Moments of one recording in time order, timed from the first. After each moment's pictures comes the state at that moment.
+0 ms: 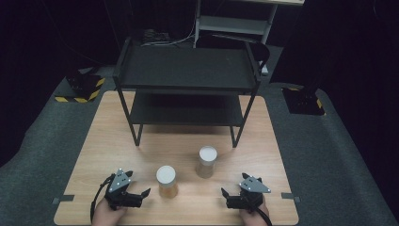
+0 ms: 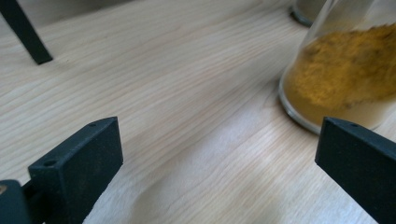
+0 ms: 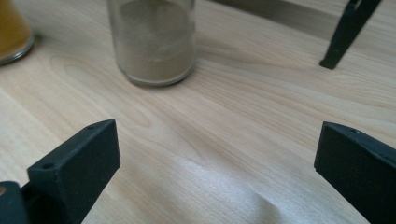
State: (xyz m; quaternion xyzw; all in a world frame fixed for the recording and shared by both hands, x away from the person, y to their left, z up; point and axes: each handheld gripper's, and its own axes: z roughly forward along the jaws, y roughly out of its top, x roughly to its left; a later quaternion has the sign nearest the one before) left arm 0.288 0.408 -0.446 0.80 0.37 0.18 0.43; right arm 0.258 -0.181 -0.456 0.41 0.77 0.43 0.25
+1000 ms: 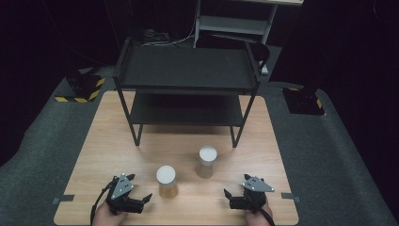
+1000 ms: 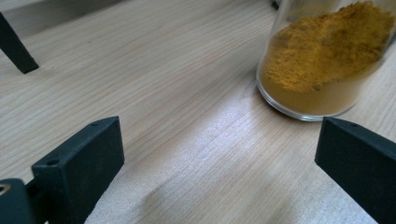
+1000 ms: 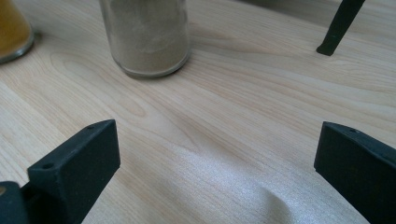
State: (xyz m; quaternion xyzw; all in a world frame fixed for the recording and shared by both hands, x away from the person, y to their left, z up) left arm 0.277 0.404 -0.446 0.81 0.34 0.19 0.43; right arm 0.262 -0.194 -0.454 0.41 0.77 0.43 0.23
